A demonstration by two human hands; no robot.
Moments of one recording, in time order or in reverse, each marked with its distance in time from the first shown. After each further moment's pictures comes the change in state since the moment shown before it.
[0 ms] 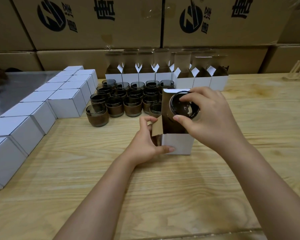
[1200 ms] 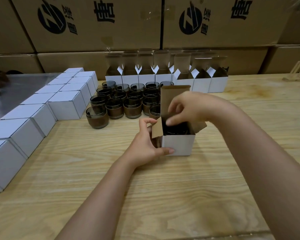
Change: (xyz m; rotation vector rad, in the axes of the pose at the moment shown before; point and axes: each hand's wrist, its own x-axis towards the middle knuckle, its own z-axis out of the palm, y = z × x) left_hand 0.002 -0.002 0.000 0.047 -0.001 -0.036; right_hand 0.062 -0.003 0.002 -0.076 -0.723 0.198
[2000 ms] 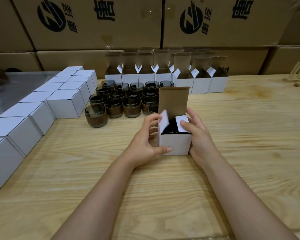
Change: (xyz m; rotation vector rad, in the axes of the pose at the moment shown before) left_hand -0.004 0.005 0.002 -0.032 0.003 0.149; right_hand -0.005 0.040 0.105 1.568 0.367 -0.099
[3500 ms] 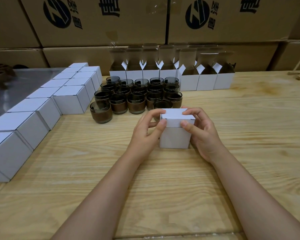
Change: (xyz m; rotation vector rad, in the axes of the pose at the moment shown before) left_hand -0.004 0.015 0.003 -0.109 0.263 0.068; right_hand 0.001 0.005 -0.014 -0.116 -0.179 -0.135
